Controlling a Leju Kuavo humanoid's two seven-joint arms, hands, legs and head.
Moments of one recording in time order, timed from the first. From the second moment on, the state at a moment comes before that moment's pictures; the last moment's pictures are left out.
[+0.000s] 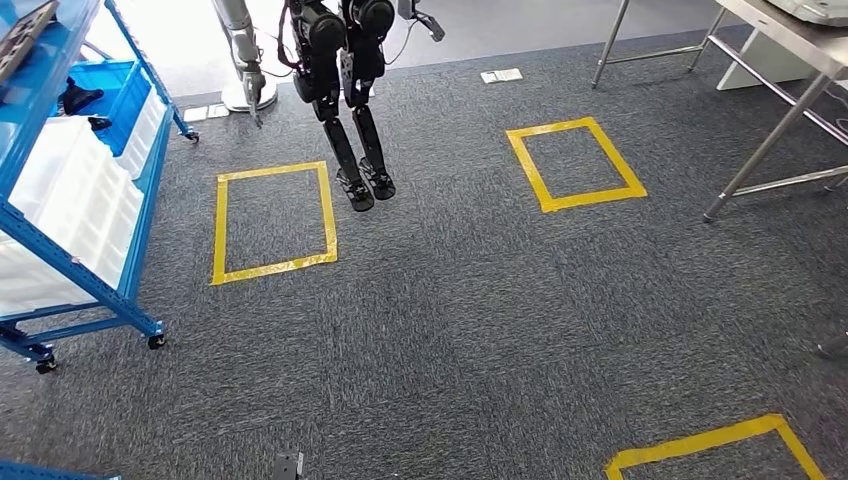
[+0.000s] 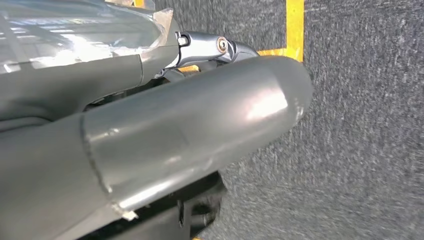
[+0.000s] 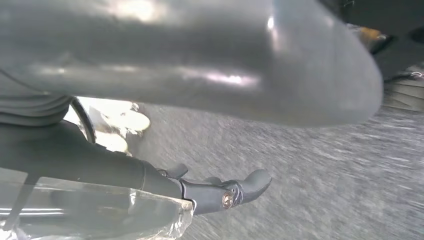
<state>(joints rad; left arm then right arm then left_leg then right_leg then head) -0.17 -0.16 -0.94 -0.22 1.22 0.32 -0.33 -0.04 0.08 0.11 -0.17 0.40 -0.10 0.29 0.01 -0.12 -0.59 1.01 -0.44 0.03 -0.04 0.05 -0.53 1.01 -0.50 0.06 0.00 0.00</state>
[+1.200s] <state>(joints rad) -0.17 -0.15 -0.96 -0.23 1.21 0.30 -0.32 -0.04 0.09 0.11 -0.17 0.41 -0.10 0.26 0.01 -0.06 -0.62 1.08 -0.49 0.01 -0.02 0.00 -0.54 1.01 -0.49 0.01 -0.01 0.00</state>
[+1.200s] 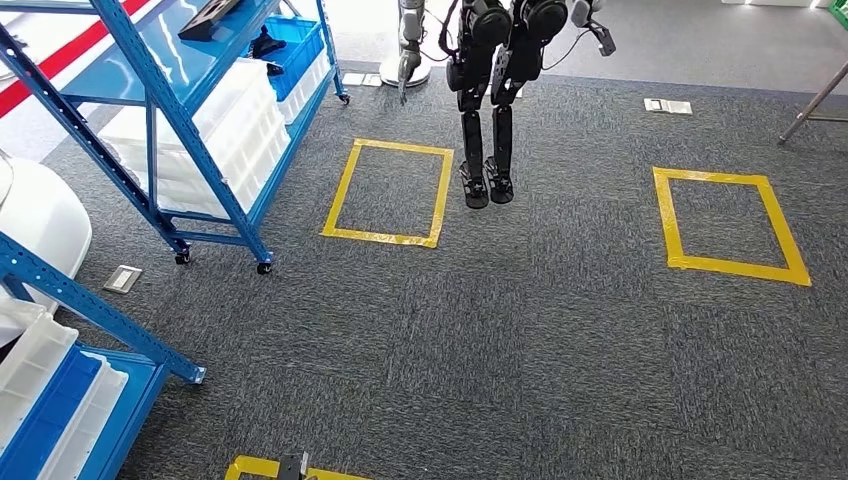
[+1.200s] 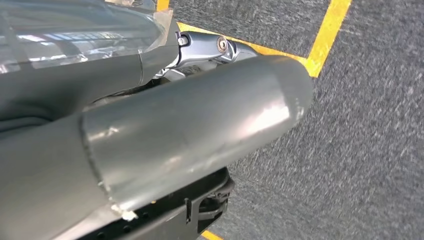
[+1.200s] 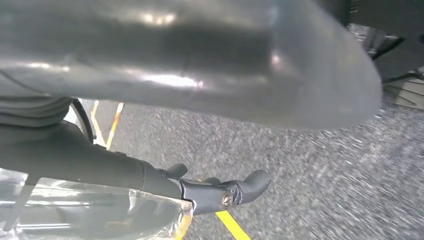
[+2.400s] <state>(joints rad) -0.17 -0.15 -0.96 -0.23 1.19 0.28 -0.31 -0.03 0.09 0.11 -0.17 0.40 -0.08 0.25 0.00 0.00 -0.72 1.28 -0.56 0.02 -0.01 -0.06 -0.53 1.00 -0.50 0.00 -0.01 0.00</state>
